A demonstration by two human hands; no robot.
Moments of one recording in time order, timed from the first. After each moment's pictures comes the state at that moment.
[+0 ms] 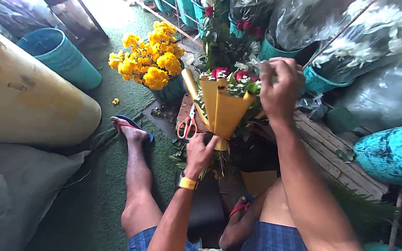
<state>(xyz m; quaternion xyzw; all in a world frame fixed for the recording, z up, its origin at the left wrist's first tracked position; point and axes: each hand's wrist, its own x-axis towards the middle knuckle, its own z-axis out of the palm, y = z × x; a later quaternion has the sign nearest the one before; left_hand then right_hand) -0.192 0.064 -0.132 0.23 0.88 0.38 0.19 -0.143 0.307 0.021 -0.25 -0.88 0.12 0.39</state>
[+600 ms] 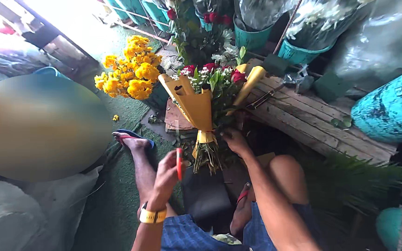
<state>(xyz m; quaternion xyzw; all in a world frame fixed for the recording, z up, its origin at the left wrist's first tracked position) -0.154 -0.023 -0.102 0.15 0.73 0.57 0.34 -0.047 0.253 -0.190 -0.34 -0.73 0.59 0.02</state>
